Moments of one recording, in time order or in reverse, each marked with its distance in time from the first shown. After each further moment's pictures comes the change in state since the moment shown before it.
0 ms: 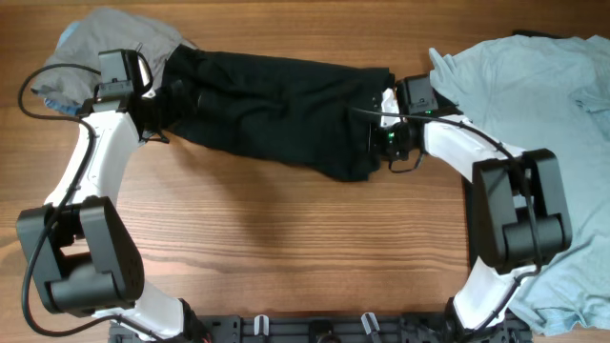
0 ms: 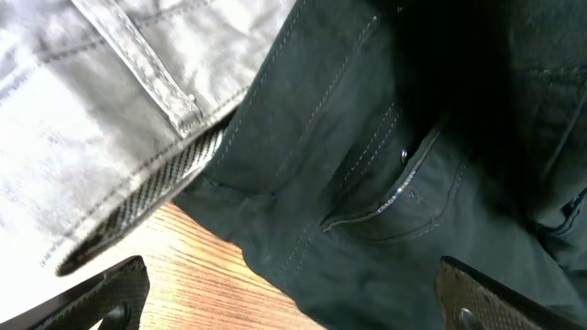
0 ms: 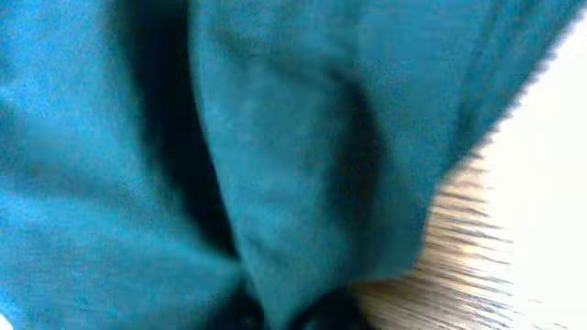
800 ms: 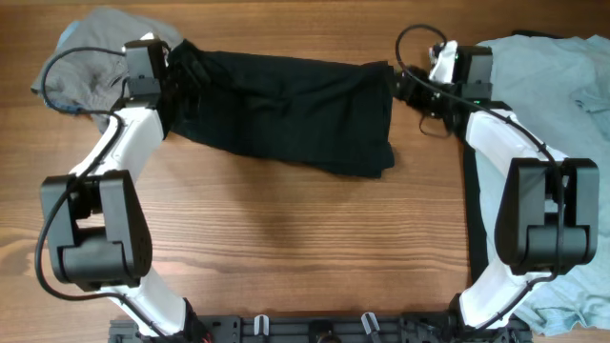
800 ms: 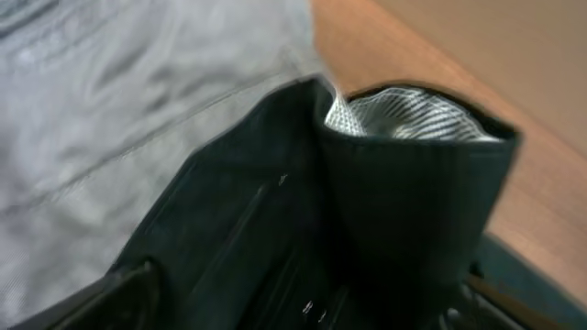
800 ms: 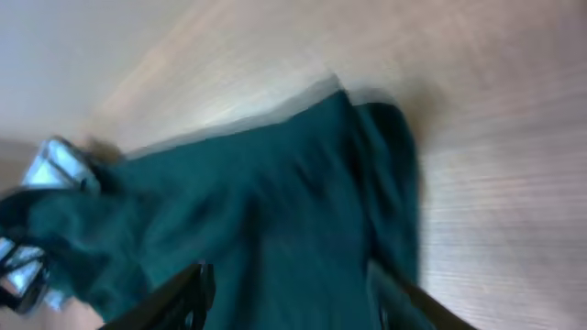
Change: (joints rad) left arm -0.081 0.113 -0.025 0.447 -0.070 -0.105; right arm -0.209 -0.036 0.032 0.357 -0.108 0.169
